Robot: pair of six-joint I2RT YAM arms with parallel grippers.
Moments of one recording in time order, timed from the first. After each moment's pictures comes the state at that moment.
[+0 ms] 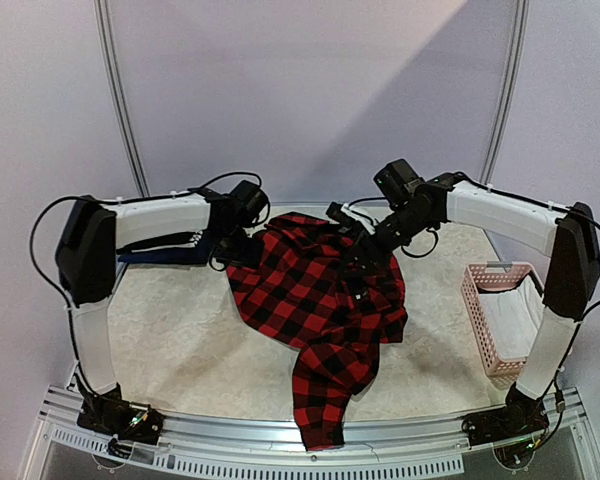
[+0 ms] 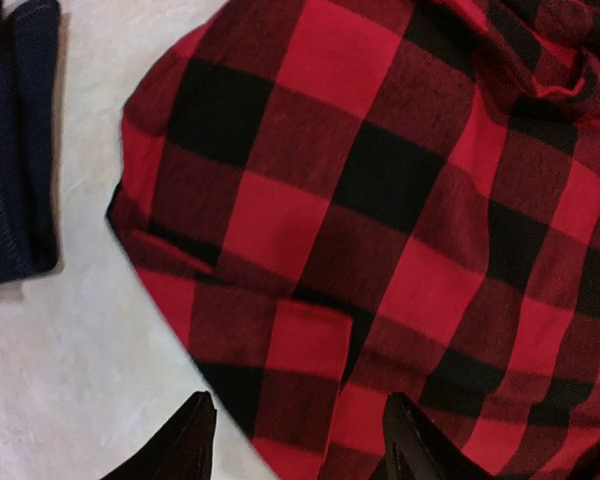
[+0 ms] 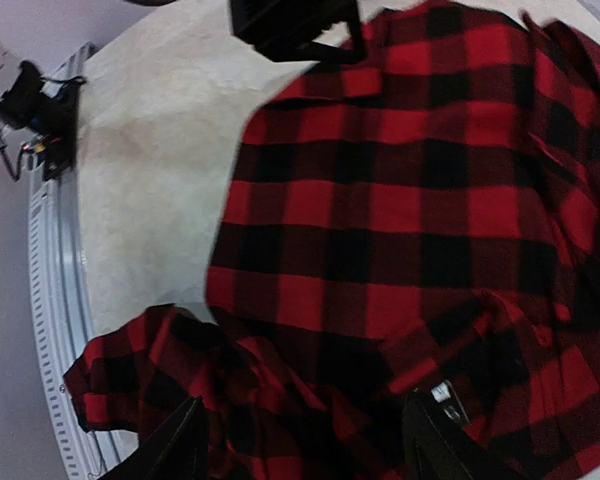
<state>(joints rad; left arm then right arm) -0.62 1.97 1.55 -0.76 -0.24 -0.40 0.66 1.81 1.55 -0.78 -0.58 -0.33</state>
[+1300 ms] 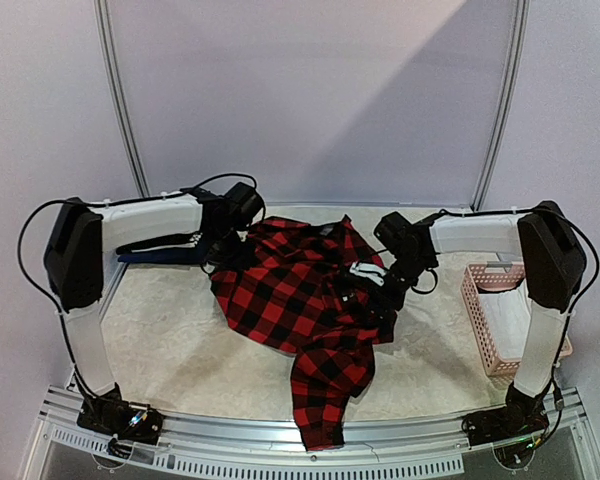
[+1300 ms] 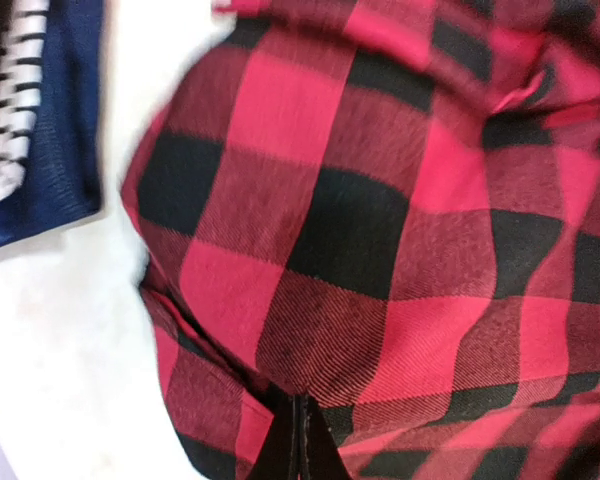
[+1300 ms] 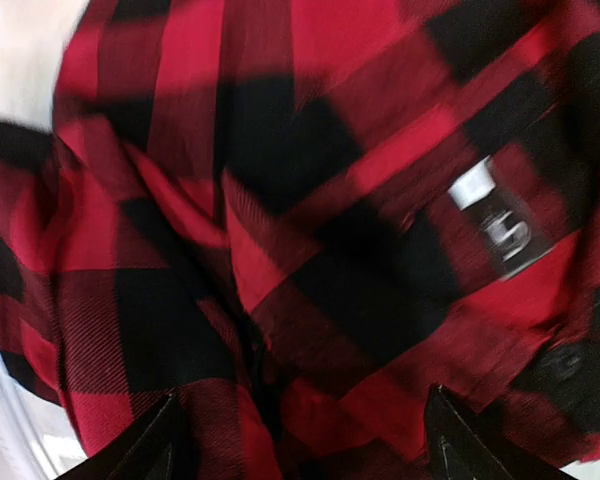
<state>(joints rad) -0.64 1.95 1.53 -0.83 -0.28 -0.39 0.60 1.91 1.31 -0.76 -0.41 -0.50</state>
